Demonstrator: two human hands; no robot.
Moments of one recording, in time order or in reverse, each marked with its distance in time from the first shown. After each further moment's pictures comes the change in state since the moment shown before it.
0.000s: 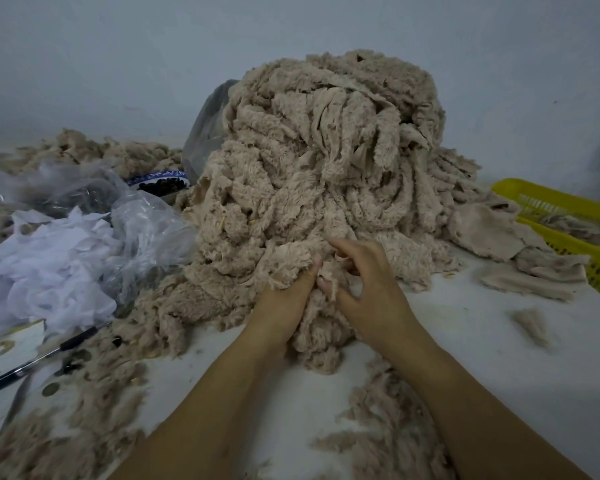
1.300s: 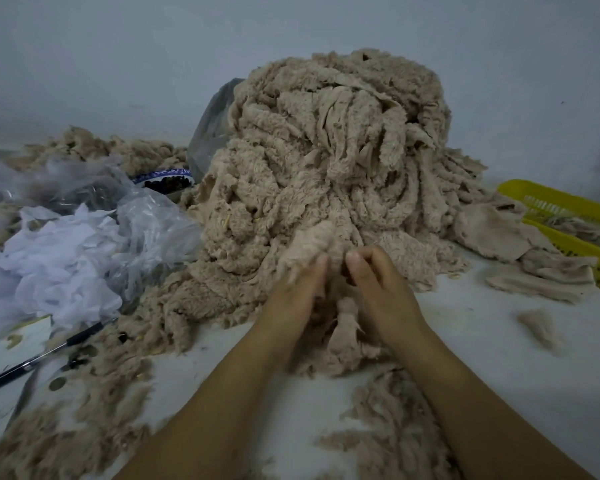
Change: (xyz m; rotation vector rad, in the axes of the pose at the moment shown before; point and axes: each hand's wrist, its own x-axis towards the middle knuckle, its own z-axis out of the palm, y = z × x) left_hand -0.004 0.000 0.000 0.147 -0.126 0.116; right_hand -0.005 -0.013 -0.004 0.326 0.053 0.212
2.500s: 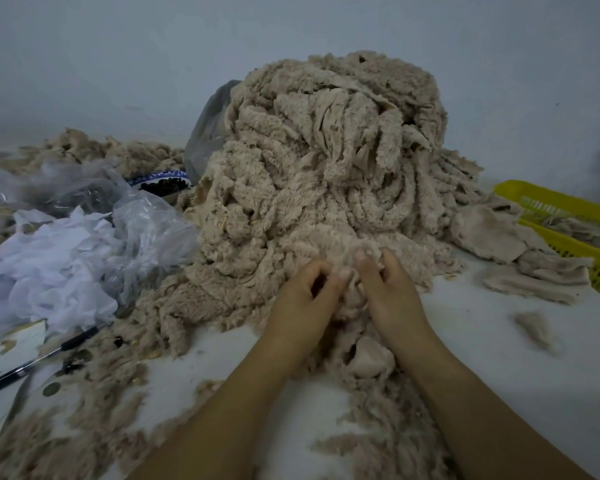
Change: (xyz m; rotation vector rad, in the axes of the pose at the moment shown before) left_hand 0.002 -0.004 0.011 0.320 0.075 0.267; right_hand 0.011 0.008 -0.002 0.039 0.187 0.190
